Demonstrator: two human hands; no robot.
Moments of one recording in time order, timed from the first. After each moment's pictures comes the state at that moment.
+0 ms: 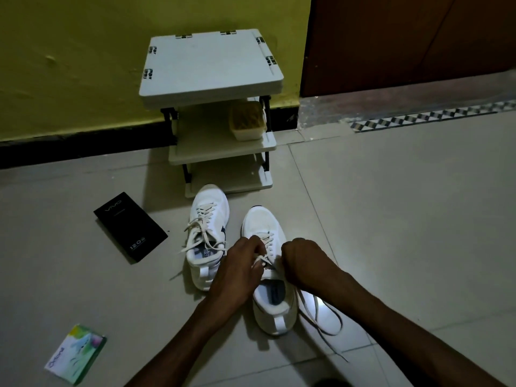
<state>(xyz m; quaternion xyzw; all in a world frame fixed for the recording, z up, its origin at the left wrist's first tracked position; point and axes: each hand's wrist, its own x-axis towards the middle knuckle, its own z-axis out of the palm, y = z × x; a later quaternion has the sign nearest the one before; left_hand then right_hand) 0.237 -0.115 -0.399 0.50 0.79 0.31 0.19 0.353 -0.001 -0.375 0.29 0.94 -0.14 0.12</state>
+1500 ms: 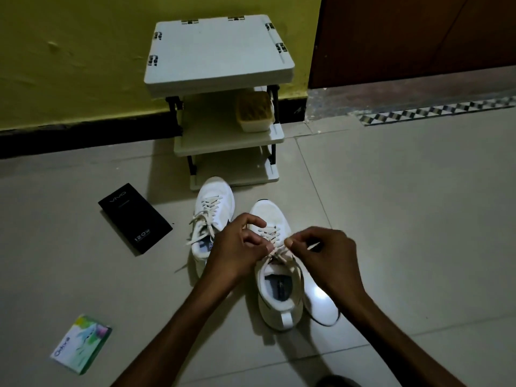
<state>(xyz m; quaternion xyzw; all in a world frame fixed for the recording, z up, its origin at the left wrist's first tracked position) 0.229 -0.111 -0.356 0.29 0.76 0.46 0.36 0.376 -0.022 -0.354 0.45 0.75 -0.43 -0.22</state>
